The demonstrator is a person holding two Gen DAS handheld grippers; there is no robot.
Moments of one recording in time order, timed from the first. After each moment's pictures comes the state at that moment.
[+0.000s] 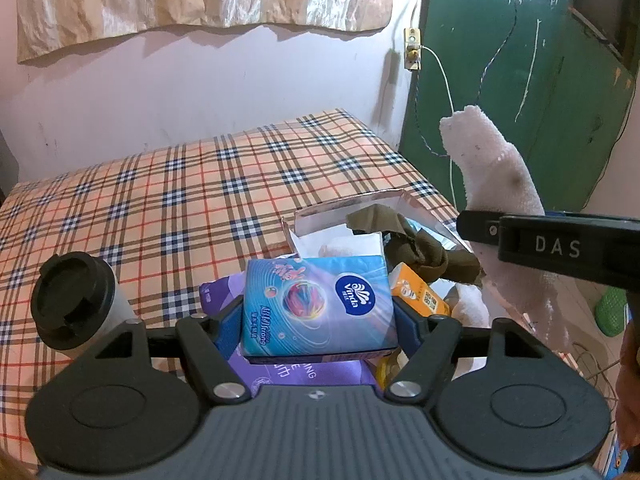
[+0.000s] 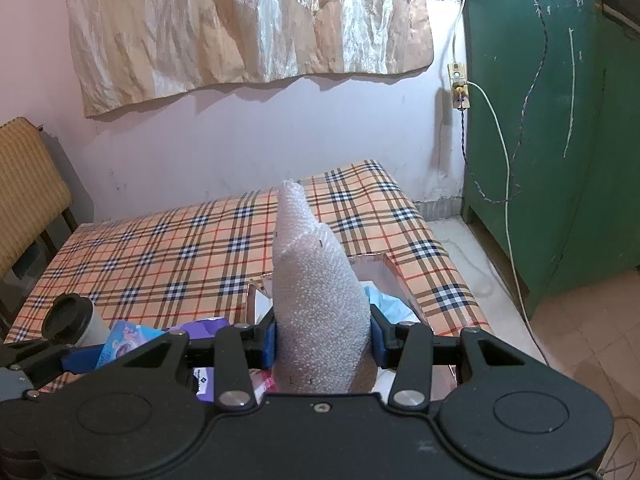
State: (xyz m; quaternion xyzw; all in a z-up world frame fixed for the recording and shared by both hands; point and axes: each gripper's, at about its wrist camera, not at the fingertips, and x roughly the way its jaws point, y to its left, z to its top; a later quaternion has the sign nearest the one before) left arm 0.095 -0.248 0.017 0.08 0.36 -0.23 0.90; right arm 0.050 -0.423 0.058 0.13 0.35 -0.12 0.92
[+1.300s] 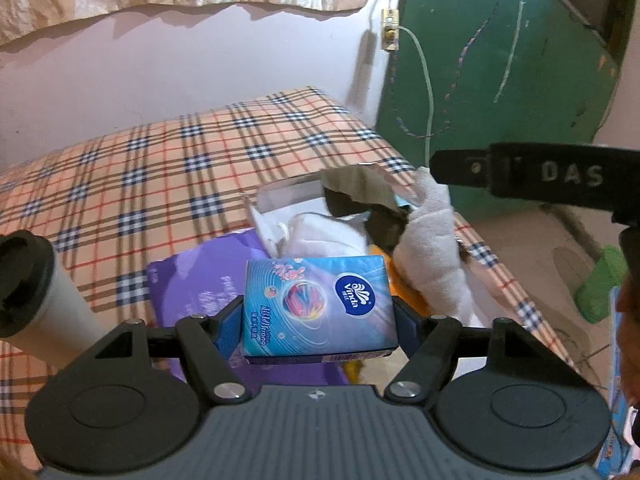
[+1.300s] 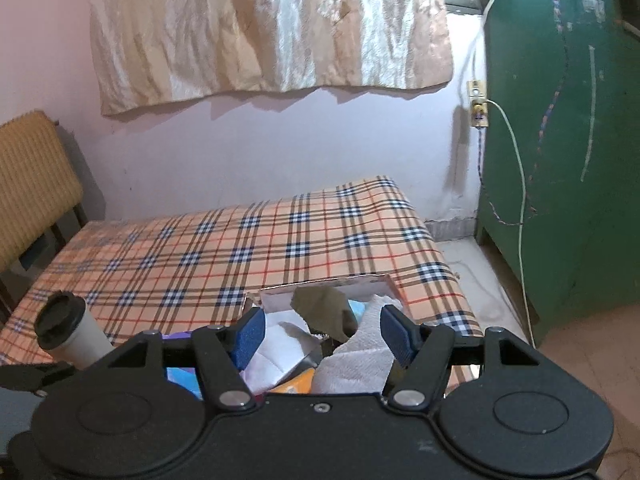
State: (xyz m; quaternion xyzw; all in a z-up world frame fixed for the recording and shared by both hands) left arm 0.098 -0.265 -0.003 0.07 0.38 -0.27 0.88; right arm 0.049 -0.446 0.052 0.12 0.32 -0.10 0.93
